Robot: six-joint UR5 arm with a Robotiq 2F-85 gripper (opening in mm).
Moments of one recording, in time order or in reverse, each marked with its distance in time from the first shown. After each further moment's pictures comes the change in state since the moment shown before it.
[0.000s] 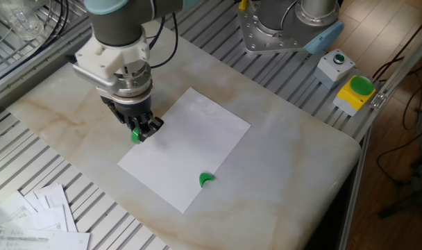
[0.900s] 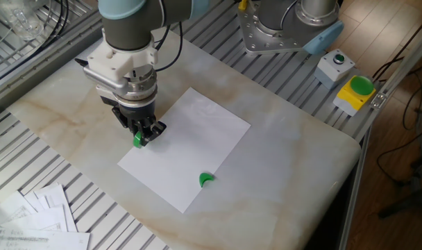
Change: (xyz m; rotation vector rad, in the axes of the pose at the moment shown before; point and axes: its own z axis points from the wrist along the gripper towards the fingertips) arm 0.000 0.001 0.015 0.002 -0.039 -0.004
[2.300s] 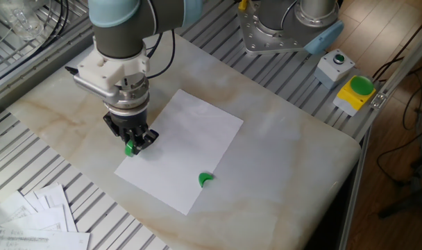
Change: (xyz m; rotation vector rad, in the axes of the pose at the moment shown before) arm -0.032 -0.002 0.005 -0.001 -0.022 -0.011
